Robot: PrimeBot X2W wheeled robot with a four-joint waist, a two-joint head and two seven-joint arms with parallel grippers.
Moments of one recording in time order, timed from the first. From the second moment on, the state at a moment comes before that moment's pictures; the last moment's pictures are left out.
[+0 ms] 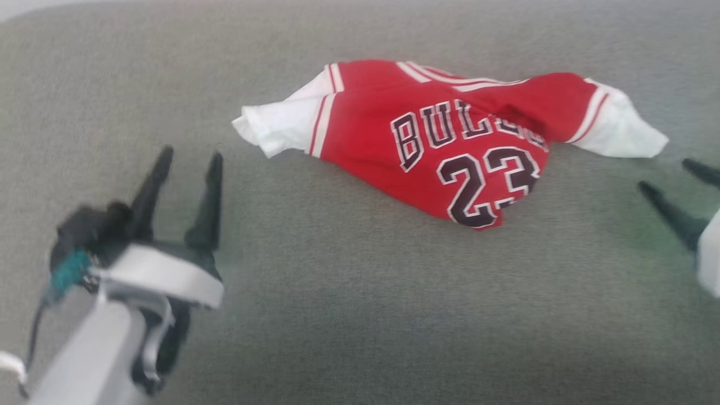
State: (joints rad) left arm -0.36 0.49 -0.38 0.08 -0.67 0.12 -0.26; right arm -0.36 -0.80 0.25 0.00 0.66 0.13 0.42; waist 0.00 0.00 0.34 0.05
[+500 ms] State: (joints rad) left arm -0.24 0.29 -0.16 0.01 -0.47 -0.05 -0.26; right arm -0.66 -0.96 0.48 0.16 0.84 0.13 0.66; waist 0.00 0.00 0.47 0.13
